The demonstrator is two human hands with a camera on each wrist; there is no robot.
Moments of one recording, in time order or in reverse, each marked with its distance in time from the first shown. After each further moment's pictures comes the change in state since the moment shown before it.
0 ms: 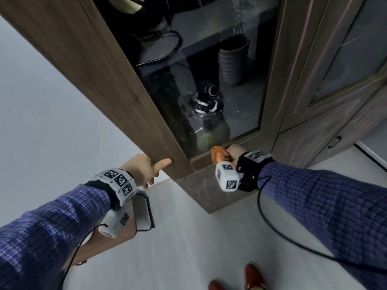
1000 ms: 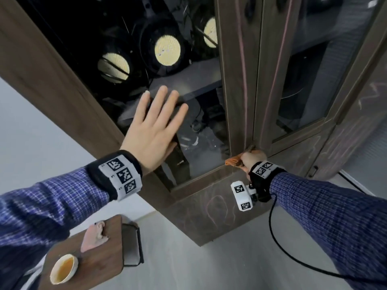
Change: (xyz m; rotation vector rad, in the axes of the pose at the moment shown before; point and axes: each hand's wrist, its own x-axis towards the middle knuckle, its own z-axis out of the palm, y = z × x) left_hand -0.082 0.178 -0.083 1.047 0.979 0.727; right_hand -0.088 -0.097 -0.051 -0.201 0.391 -0.615
